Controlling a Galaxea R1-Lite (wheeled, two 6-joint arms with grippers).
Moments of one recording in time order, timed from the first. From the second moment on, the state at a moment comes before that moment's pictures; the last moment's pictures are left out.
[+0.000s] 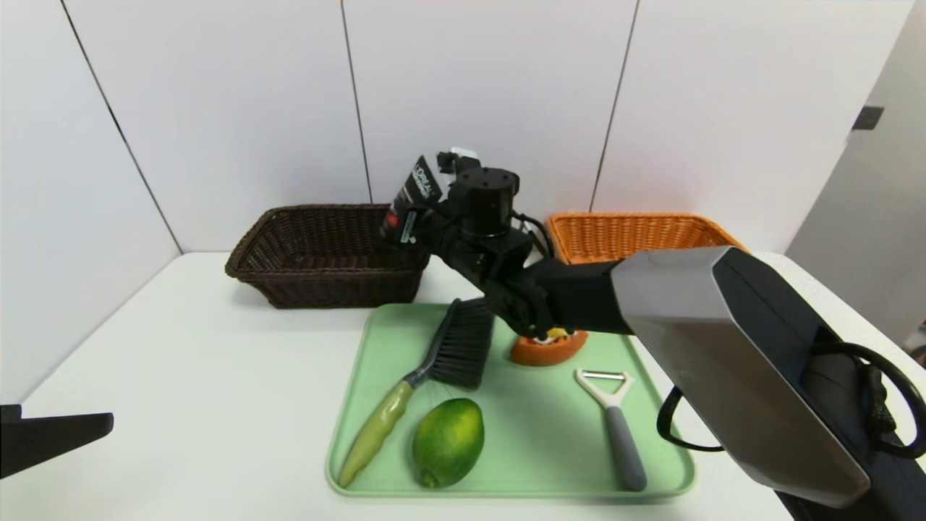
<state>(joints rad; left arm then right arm) -0.24 0.91 -1.05 0.75 -0.07 -0.26 0.72 2.48 -1.96 -0.58 -0.08 0.32</state>
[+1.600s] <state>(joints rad) -0.25 0.75 -0.98 0.78 -0.09 -0.26 0.88 1.92 -1.95 0.91 -0.09 1.02</state>
